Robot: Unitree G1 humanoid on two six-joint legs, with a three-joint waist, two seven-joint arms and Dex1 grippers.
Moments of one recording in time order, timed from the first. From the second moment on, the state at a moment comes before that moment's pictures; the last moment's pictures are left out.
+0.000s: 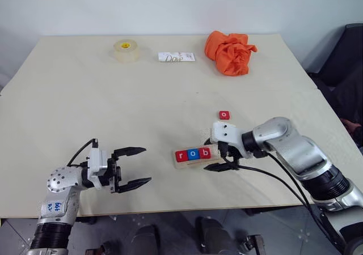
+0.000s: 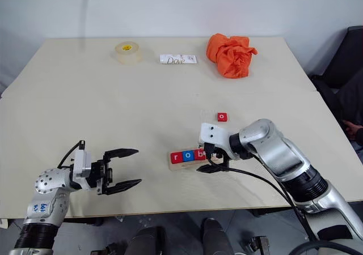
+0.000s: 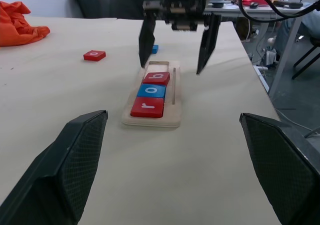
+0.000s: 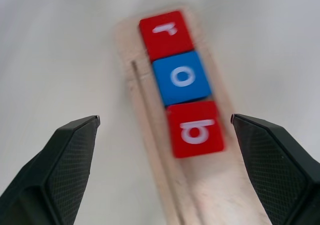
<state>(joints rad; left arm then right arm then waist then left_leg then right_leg) -0.11 0.55 0.14 0.10 -0.51 -0.15 -1.30 -0.67 -0.75 0.39 -0.26 0.17 0.76 1.18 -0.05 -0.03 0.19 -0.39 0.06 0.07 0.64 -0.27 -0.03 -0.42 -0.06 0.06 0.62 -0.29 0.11</state>
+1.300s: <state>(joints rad) -0.11 0.53 0.11 0.13 -0.50 -0.16 -1.31 -0.59 -0.71 0.38 -0.15 0.19 0.65 1.14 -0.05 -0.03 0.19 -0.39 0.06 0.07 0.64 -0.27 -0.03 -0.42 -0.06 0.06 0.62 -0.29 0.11</state>
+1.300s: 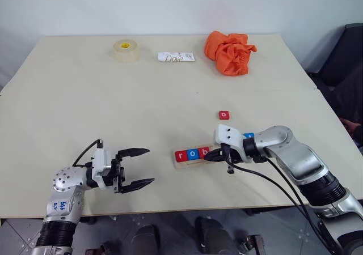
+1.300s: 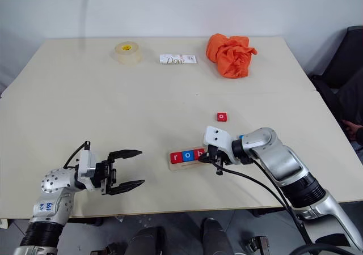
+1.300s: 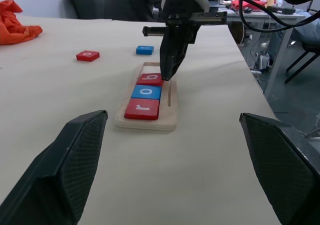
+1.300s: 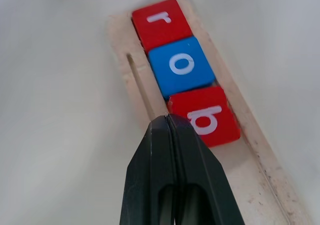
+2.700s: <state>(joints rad) -0.10 0.52 0.11 0.09 -0.50 -0.16 -1.28 -0.72 -0.62 0.34 0.24 0.06 0.36 1.11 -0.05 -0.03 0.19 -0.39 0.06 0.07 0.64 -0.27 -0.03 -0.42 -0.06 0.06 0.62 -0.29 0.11</state>
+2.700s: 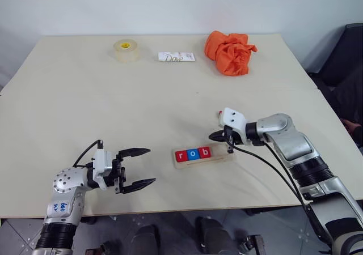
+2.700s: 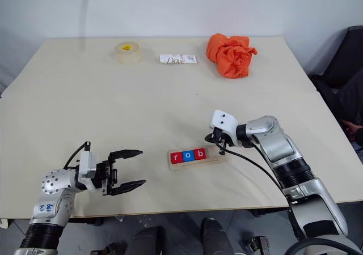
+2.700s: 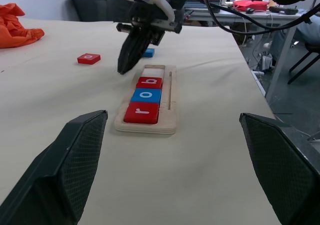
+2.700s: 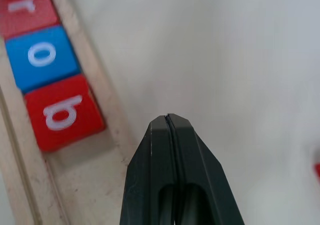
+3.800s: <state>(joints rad) -0.16 0.53 0.11 0.18 -0.50 -0.17 -1.31 -0.29 -0.79 -0.16 -0.05 0.31 0.46 1.09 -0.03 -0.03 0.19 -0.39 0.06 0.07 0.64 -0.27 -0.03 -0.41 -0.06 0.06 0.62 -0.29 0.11</state>
